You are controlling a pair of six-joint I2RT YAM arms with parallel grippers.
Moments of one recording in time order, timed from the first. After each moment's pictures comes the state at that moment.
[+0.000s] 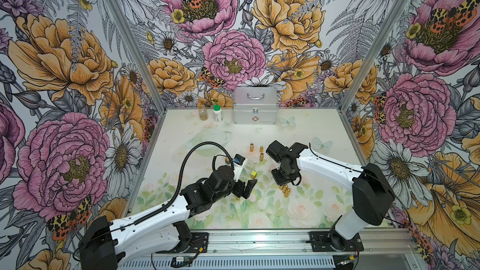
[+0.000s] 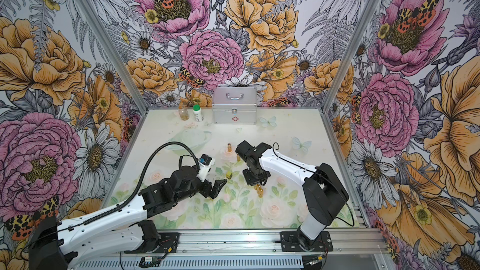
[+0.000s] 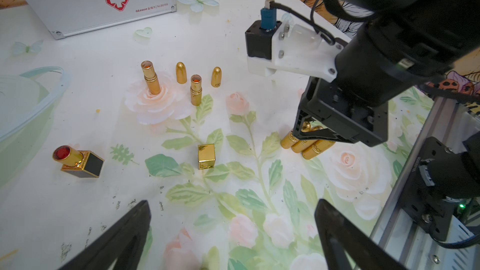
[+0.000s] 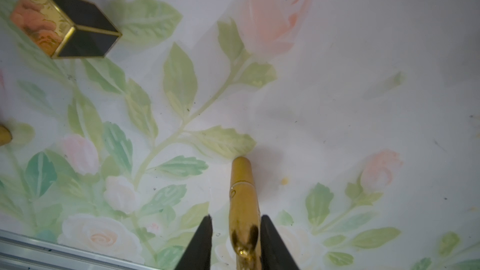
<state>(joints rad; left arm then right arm) -0.96 0.96 0.59 -0.21 -0.14 -0.29 0.71 1.63 1.17 -1.06 0.00 0.35</state>
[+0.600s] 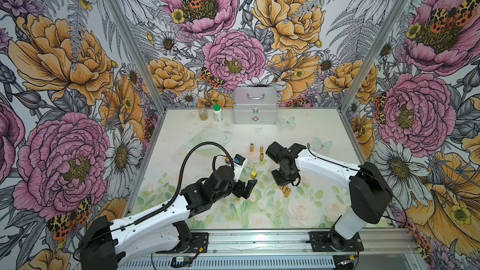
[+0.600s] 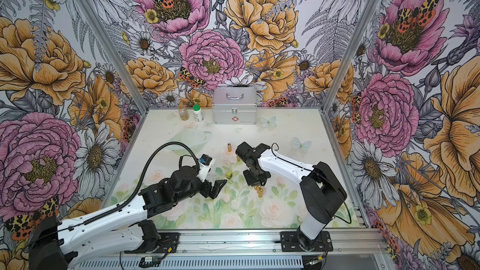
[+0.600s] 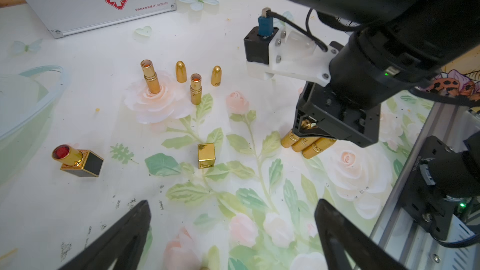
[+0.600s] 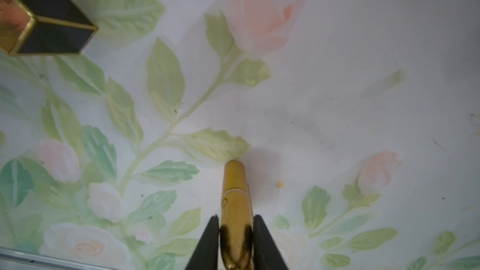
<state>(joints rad) -0.96 0.96 0.59 -0.21 -0.14 -0.29 0.72 1.65 1.17 -1.05 0.01 0.35</state>
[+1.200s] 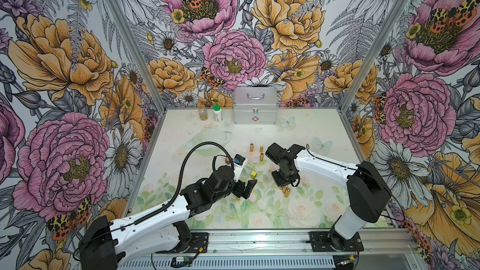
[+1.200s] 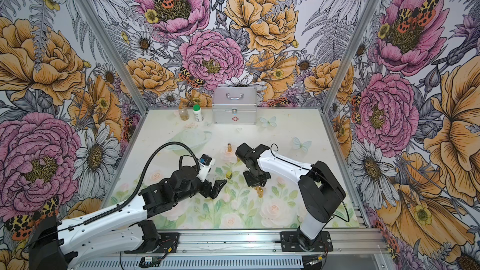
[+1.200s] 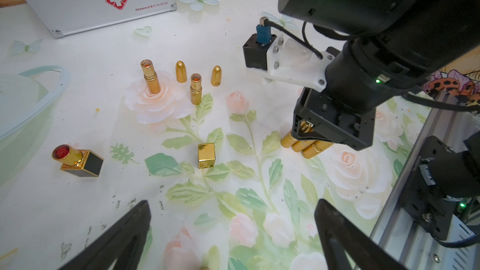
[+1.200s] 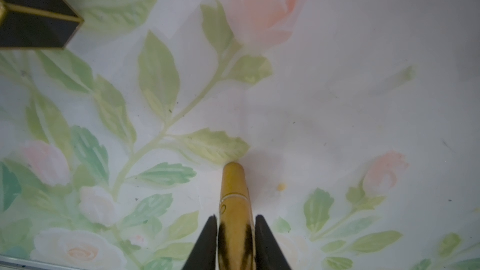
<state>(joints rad) -0.96 0.96 0.59 -0.21 -0.14 -0.29 0.72 1.67 1.15 -1.04 0.02 0.35</state>
